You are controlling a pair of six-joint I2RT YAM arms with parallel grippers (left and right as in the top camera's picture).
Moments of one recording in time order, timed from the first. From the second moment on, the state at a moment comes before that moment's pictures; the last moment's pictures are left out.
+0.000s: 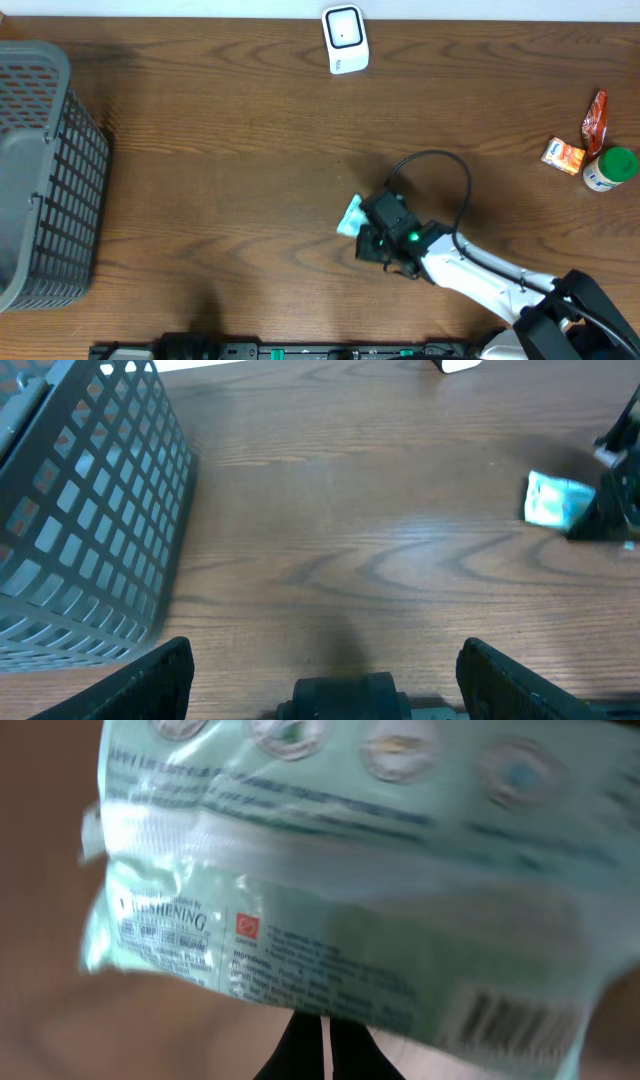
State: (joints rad) left arm -0.02 0.17 1.28 -1.65 0.01 0.12; right arm 0.67 1.52 0.64 -0.31 -0.05 0.87
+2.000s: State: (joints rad) left arm -0.02 0.17 1.28 -1.65 0.01 0.12; right arm 0.29 1.21 0.68 -0.27 -0.21 0.69
